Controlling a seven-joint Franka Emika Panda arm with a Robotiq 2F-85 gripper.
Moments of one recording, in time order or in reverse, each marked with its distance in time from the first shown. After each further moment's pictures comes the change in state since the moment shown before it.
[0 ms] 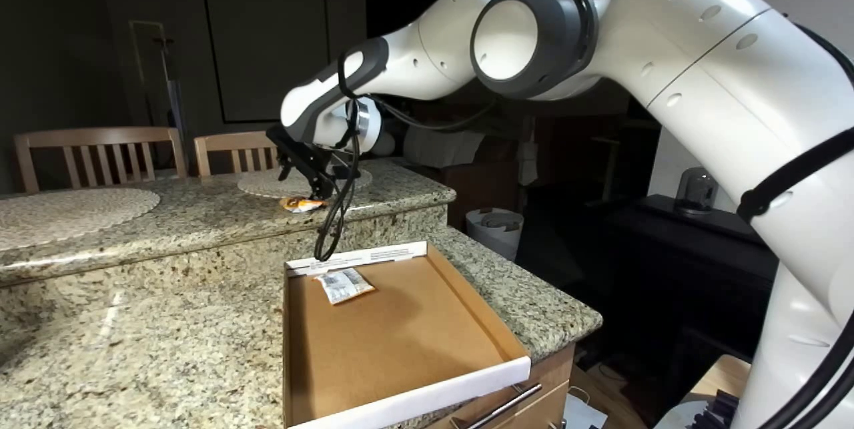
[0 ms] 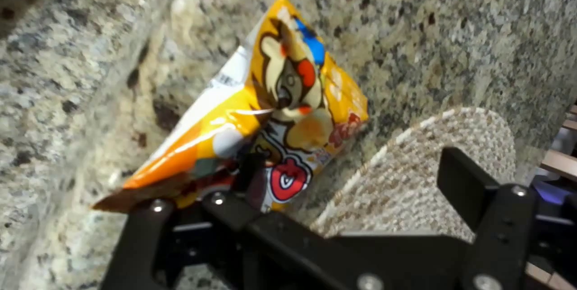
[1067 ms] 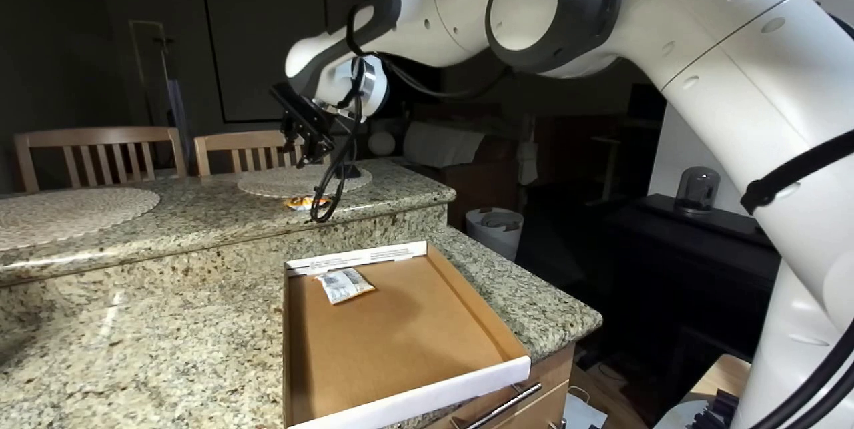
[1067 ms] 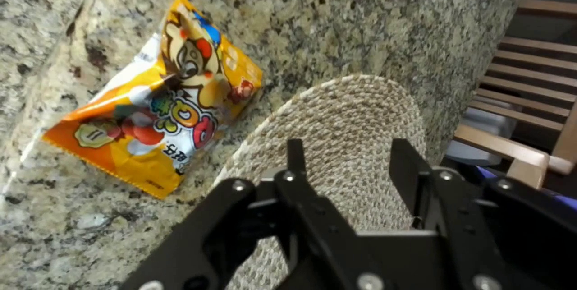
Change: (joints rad) arm -0.022 -0.083 0.000 0.035 0.056 -0.057 -0.054
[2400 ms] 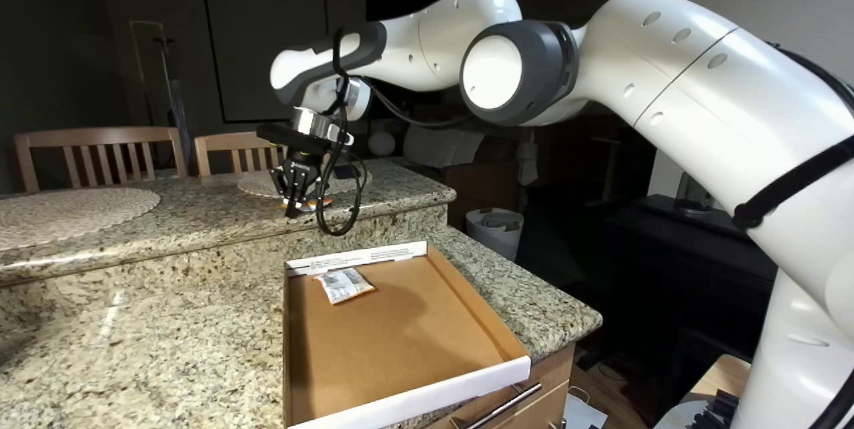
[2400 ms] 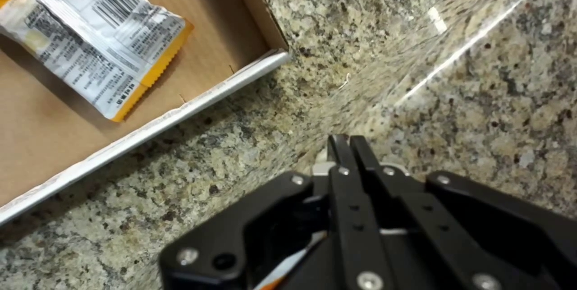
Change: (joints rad) arm 0.008 0.192 0.026 0.307 -0.090 -0.665 -0.068
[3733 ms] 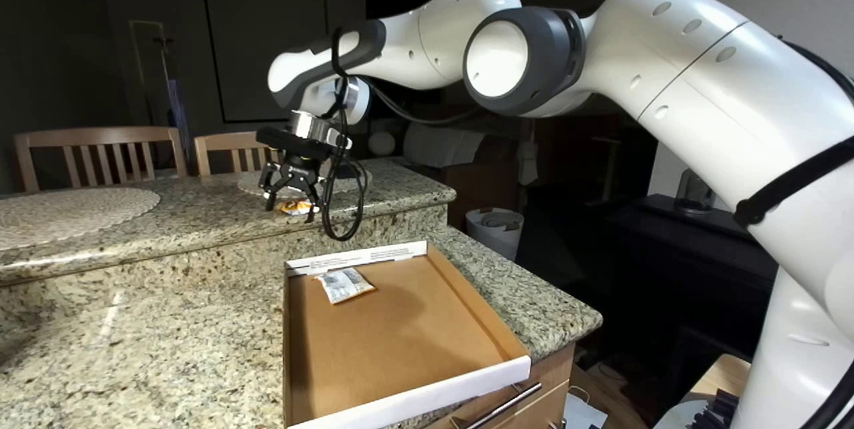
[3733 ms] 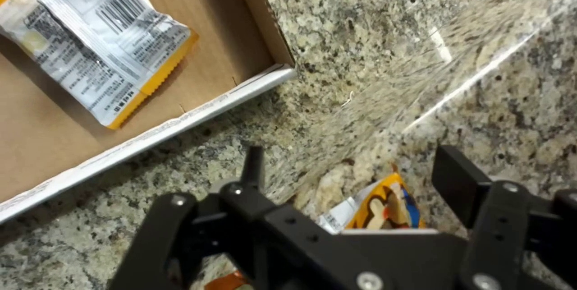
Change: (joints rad) arm -0.002 -0.030 0.018 -0.074 0.001 0.038 -0.062
